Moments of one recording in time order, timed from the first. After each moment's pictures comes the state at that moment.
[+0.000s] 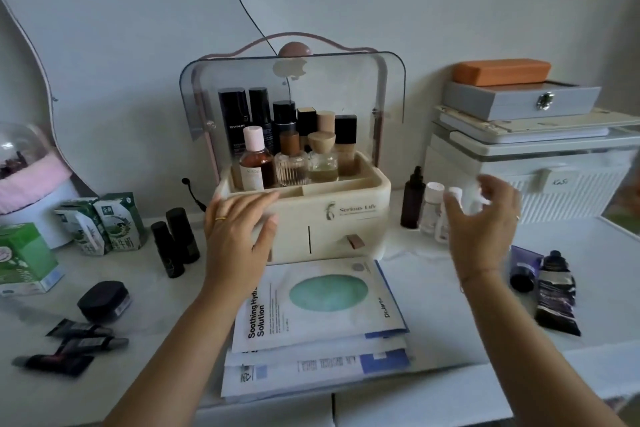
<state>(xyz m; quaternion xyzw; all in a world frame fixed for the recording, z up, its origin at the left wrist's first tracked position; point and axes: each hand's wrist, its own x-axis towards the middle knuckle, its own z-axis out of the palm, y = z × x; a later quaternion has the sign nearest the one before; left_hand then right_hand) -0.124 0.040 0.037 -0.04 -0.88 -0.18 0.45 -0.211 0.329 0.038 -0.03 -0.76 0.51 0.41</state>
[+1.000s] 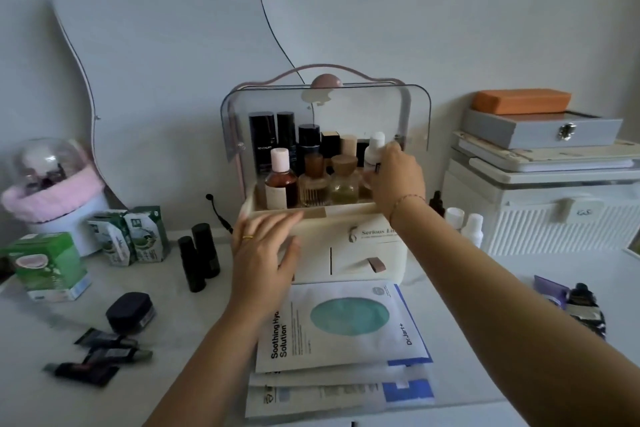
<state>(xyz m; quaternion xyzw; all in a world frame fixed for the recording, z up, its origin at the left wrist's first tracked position) -0.121 0.040 0.038 -0.04 -0.88 -0.21 0.43 -0.242 0.208 0.133 0.09 -0.91 0.32 0.23</state>
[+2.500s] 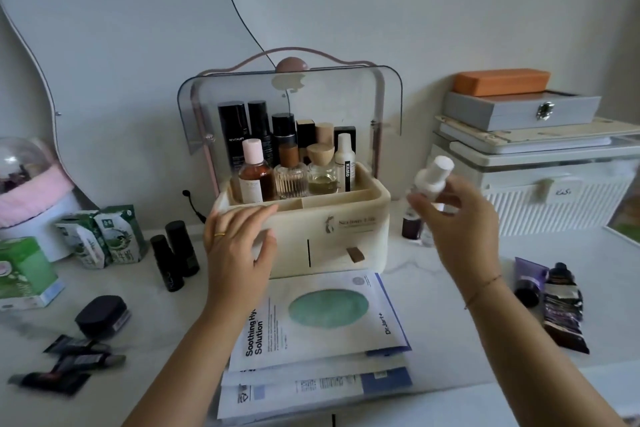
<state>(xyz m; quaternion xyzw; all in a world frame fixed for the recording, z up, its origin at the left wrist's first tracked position) -0.125 0.047 0.036 -0.03 -0.86 -0.18 0.47 -0.193 0.311 0.069 0.11 -0.77 0.53 0.32</state>
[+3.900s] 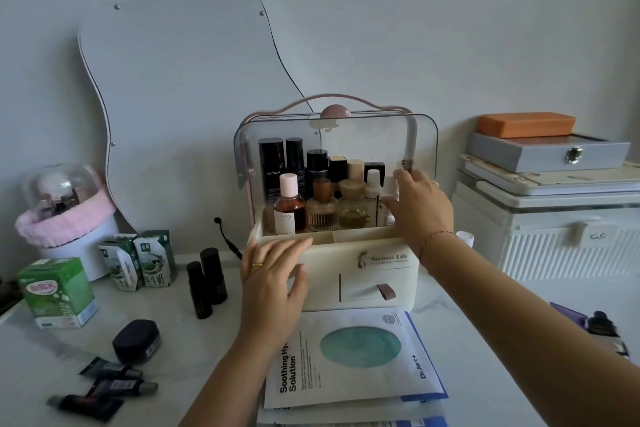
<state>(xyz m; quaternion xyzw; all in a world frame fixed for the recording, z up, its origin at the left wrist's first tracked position) -0.122 0.042 0.036 -0.04 -0.86 -0.22 0.45 -0.253 0.233 0.120 0.15 -0.92 0.17 0.31</state>
